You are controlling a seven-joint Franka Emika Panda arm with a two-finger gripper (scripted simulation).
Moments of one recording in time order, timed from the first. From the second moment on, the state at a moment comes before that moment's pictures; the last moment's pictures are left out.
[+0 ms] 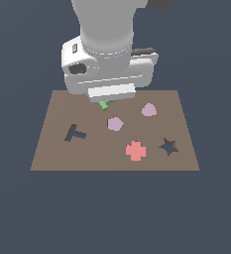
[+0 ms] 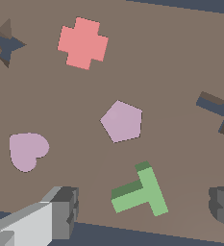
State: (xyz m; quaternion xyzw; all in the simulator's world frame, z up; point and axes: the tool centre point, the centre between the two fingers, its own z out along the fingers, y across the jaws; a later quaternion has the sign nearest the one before) arm -0.042 -0.013 0.119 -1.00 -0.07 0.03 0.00
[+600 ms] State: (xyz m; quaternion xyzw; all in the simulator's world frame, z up) arm -0.078 -0.021 0.070 -0.98 -0.20 0.01 0.00
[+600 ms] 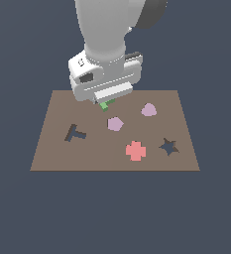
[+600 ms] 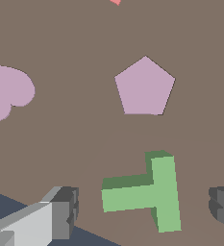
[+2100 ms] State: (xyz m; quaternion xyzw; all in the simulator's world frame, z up) arm -0.089 -0.029 0.031 -0.97 -0.25 0.00 0.00
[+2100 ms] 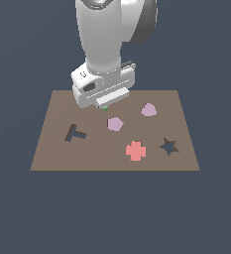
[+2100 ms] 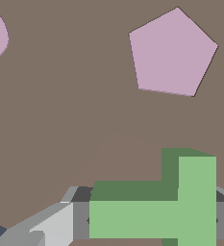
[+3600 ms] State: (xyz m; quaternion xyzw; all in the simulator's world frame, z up) arm -0.034 -0.051 0.036 -0.99 -0.11 0.00 0.00
